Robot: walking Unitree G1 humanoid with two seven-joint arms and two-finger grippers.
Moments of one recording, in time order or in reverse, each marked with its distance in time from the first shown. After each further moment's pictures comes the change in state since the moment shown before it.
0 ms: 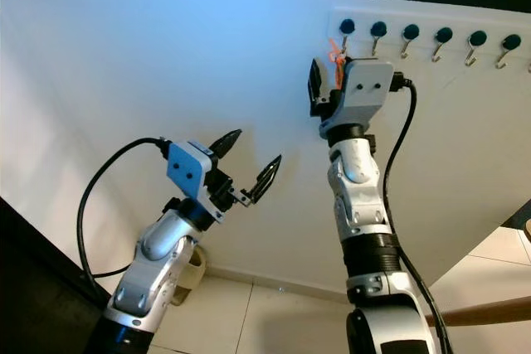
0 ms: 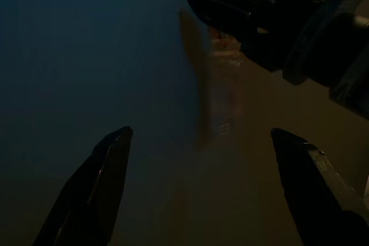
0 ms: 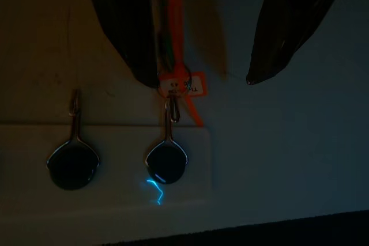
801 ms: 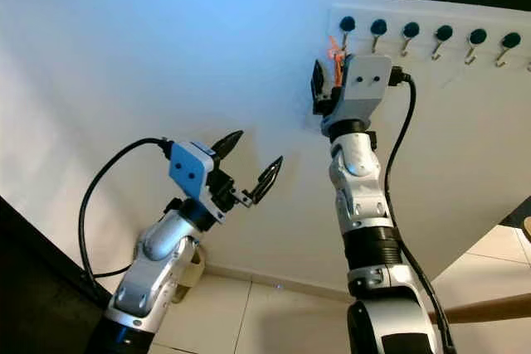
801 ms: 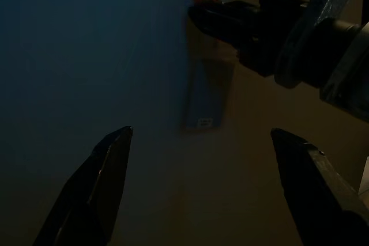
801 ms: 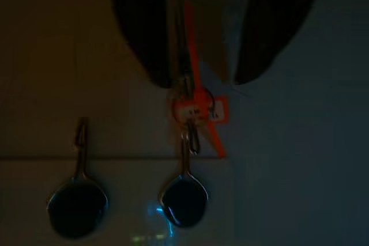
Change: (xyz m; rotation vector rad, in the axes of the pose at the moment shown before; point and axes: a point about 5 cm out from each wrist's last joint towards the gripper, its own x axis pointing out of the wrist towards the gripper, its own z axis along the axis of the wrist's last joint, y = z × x) left arm 0.001 -0.001 0.000 -0.002 0.004 -0.002; right arm 0.004 -0.004 -0.008 0.012 0.077 -0.018
